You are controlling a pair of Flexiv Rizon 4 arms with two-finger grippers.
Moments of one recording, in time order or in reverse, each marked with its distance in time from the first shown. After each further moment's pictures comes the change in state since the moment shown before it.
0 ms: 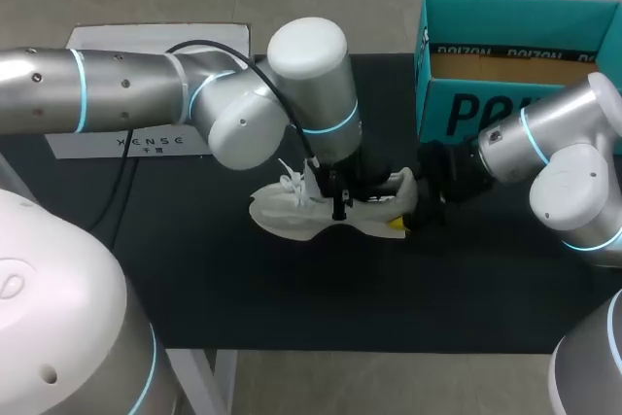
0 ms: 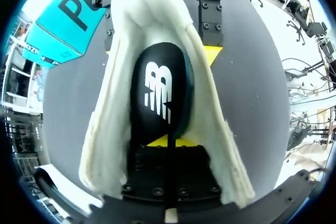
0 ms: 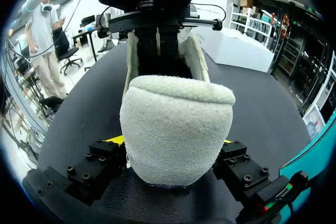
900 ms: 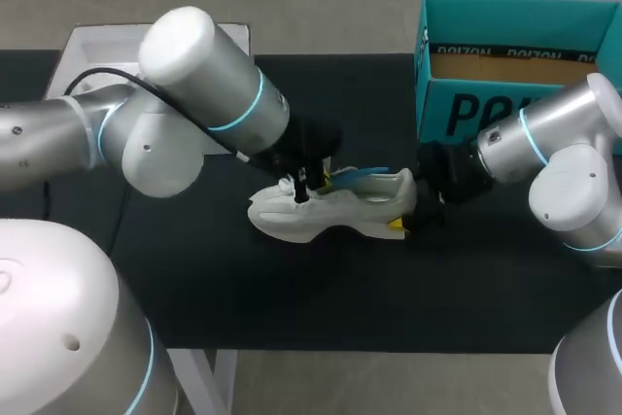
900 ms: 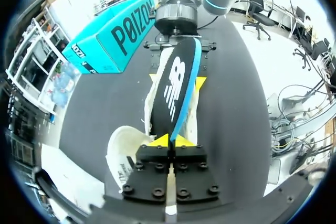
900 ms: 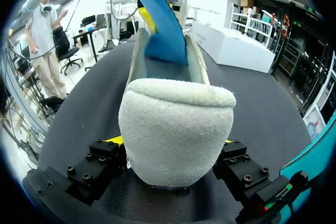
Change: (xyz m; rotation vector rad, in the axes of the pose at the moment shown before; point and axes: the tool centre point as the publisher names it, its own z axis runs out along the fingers) left arm 0.003 0.021 -0.089 0.320 -0.110 -0.094; right arm 0.002 0.001 0.001 -0.001 0.002 -0.002
